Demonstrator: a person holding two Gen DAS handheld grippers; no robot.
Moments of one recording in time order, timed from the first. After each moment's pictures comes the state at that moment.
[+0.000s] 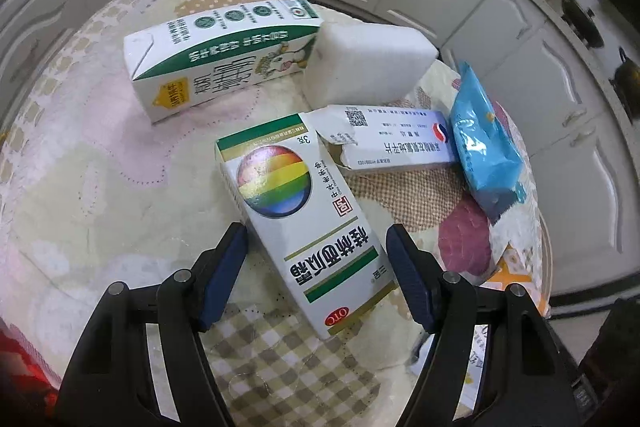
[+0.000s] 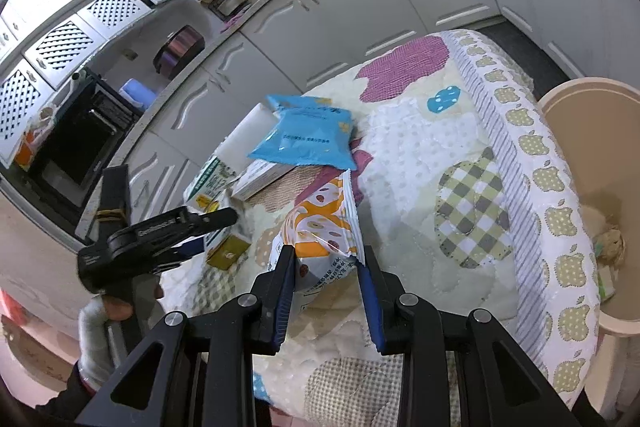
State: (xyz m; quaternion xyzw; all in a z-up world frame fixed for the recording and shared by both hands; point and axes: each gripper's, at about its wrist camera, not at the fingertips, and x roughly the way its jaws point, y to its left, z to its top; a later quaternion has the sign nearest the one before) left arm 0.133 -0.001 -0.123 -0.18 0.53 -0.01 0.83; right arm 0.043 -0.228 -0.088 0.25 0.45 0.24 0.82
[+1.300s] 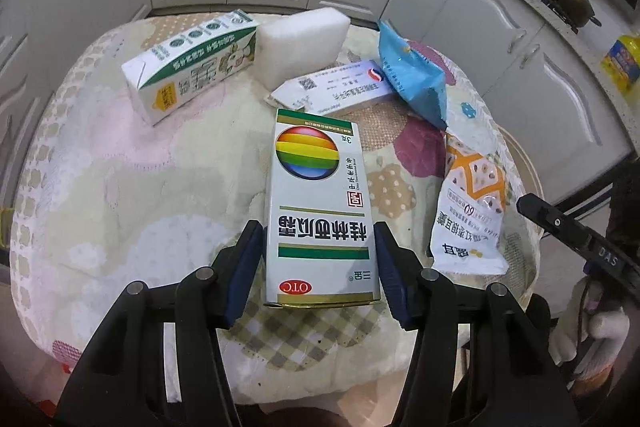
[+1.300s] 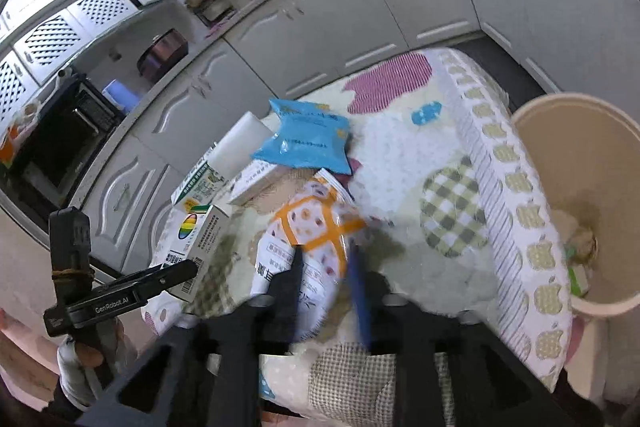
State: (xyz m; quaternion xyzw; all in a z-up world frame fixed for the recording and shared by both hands) left arm 0.077 -0.006 -0.107 -0.08 0.51 -0.12 0.85; right arm 0.032 -0.221 -0.071 0.22 0.45 0.19 0.85
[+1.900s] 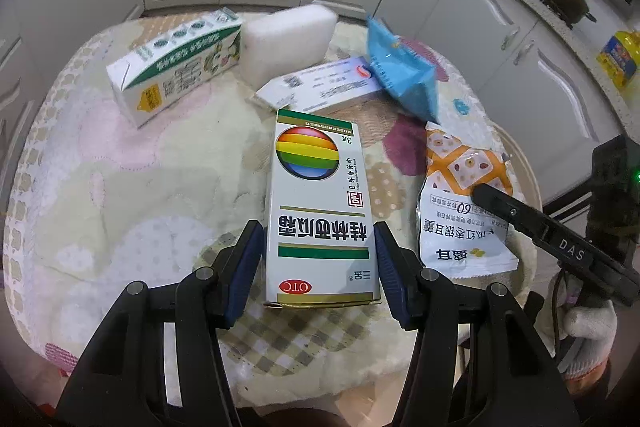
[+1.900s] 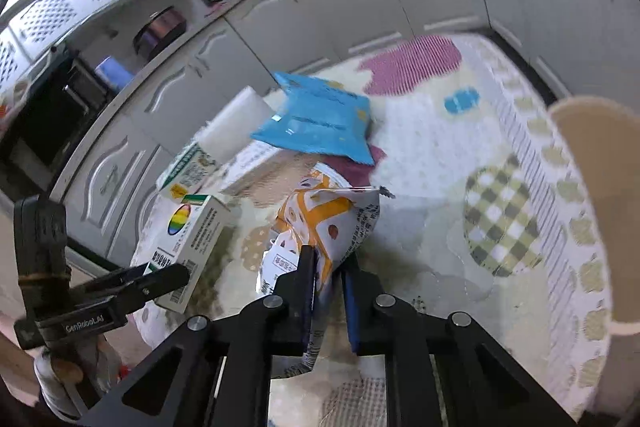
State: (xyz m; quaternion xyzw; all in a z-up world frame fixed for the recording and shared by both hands) left arm 0.073 -0.012 -0.101 -0.08 0.50 -0.13 0.85; right arm 0.050 -0.187 -0.079 0.18 0.46 0.19 0.85
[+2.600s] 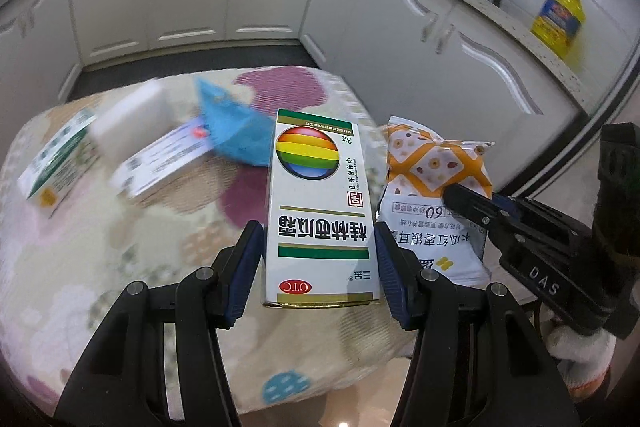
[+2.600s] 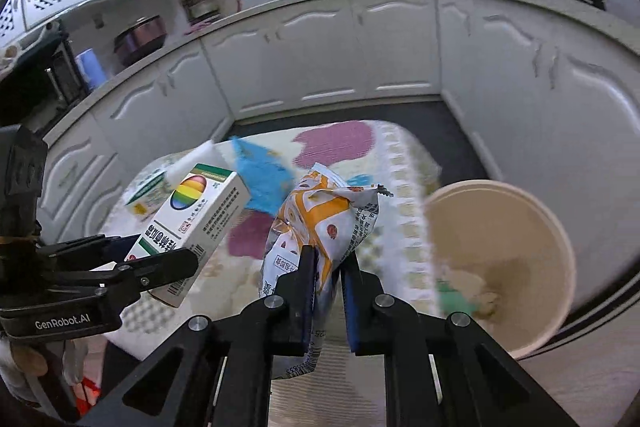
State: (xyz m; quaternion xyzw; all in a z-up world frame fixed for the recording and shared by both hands) left arm 0.074 -0.134 -0.053 -0.03 0.46 -0.23 0.86; right arm 0.014 -0.246 -0.014 0.07 0.41 0.09 0.91
